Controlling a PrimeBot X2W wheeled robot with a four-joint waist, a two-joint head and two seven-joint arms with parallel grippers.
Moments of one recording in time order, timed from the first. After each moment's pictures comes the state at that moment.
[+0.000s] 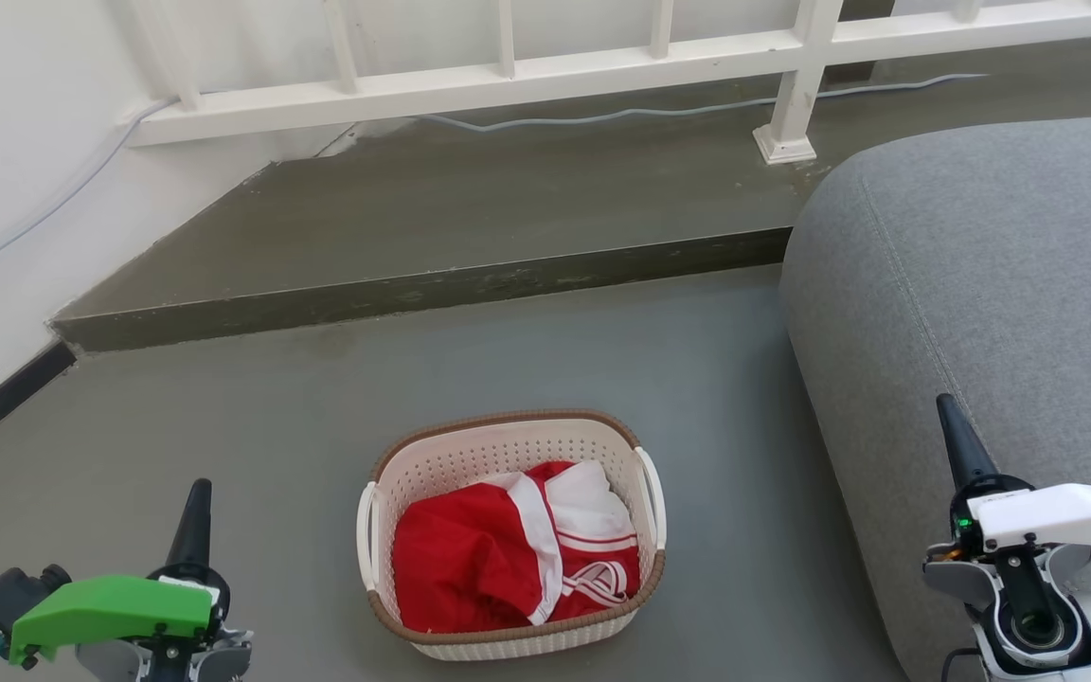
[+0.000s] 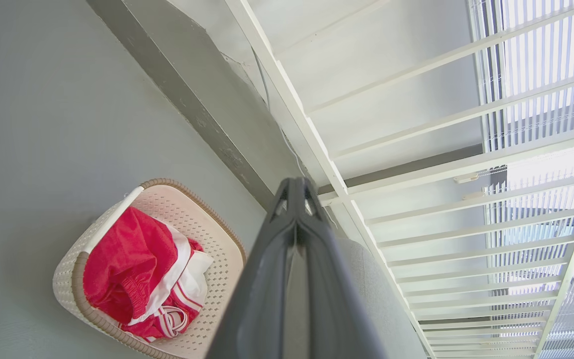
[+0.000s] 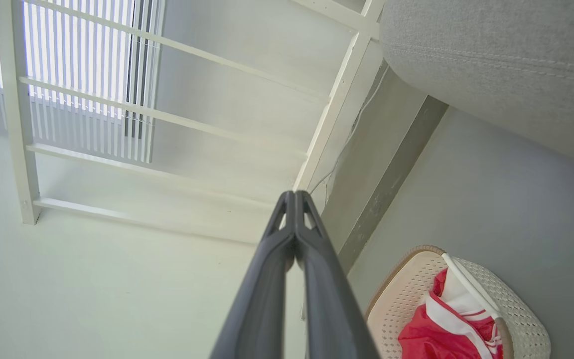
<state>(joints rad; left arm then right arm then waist) -0.04 0.03 0.03 0.28 -1.25 -0.11 0.01 -0.03 -0.08 0.01 0.26 1.28 0.08 -0.02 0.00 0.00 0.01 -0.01</state>
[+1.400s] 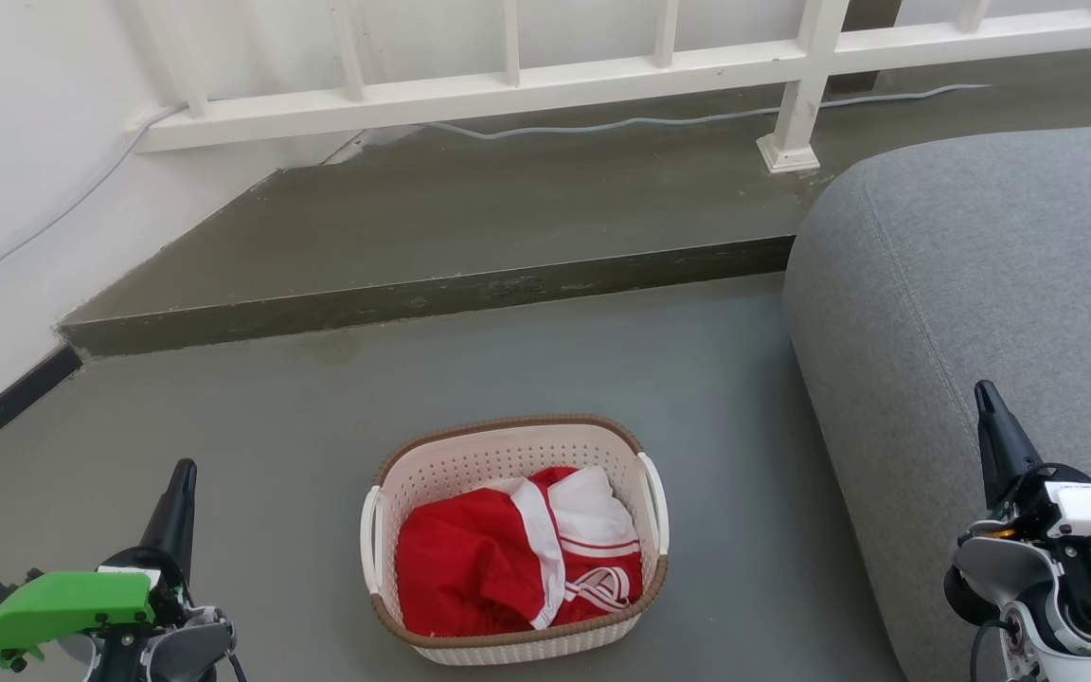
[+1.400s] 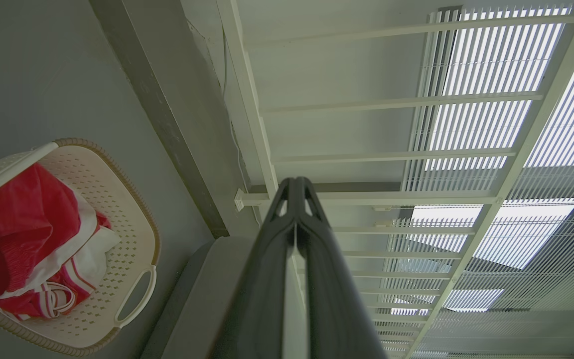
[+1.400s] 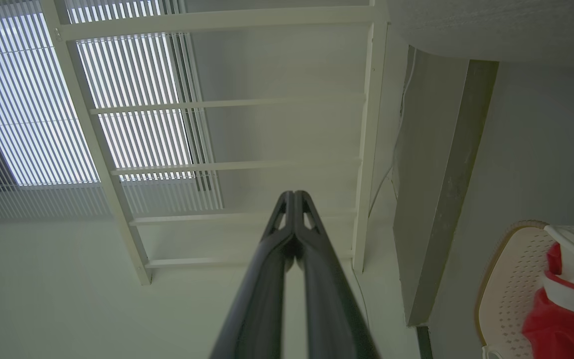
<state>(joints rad) -0.06 0.03 0.08 0.28 -1.60 -0.12 0.11 -0.05 -0.07 -0.09 0.28 1.64 0.11 0.07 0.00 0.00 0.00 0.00</state>
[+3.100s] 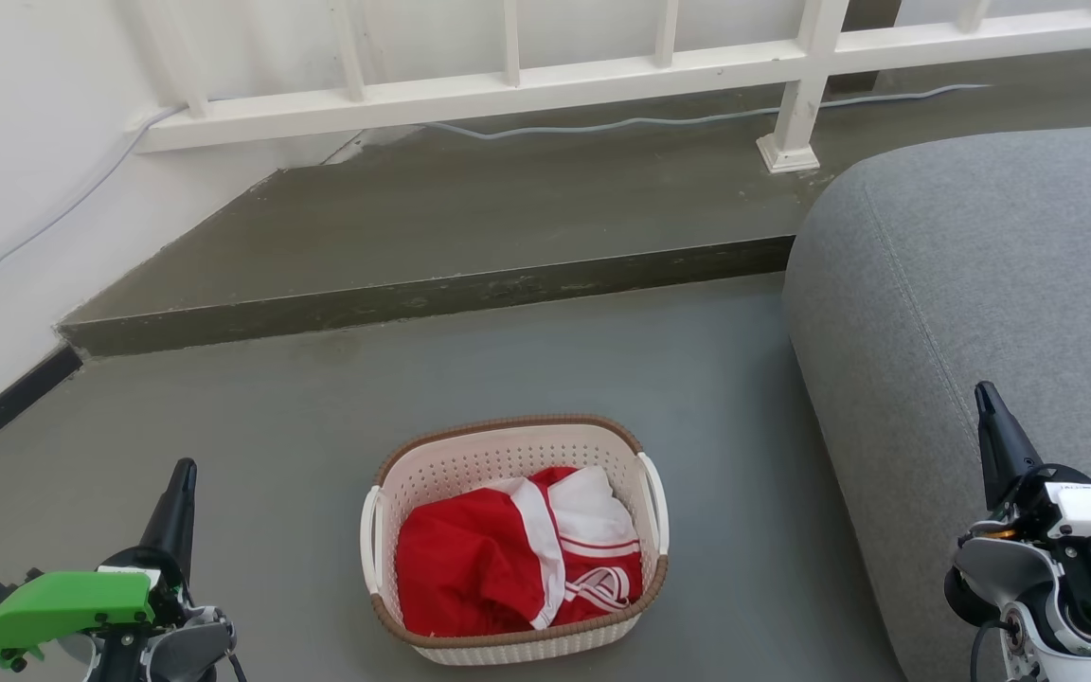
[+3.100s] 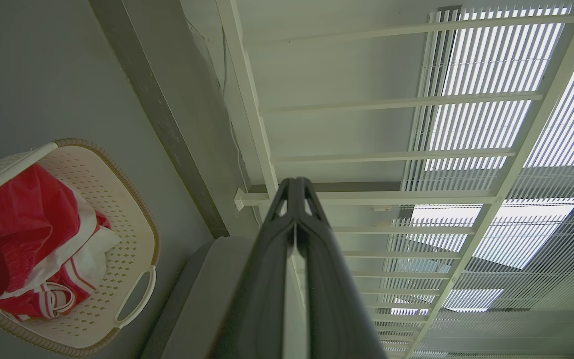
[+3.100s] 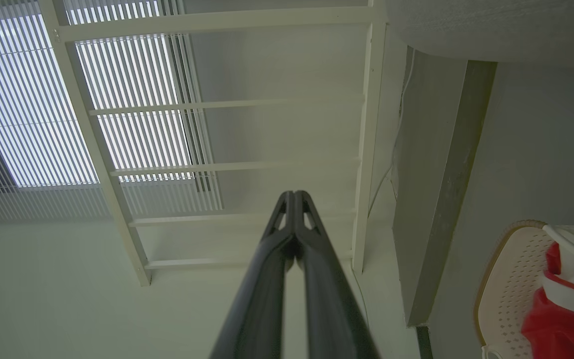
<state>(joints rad) -0.06 0.03 0.08 0.28 -1.60 -0.12 0.11 -0.05 -0.07 -0.09 0.28 1.64 0.11 0.07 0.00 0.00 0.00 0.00</state>
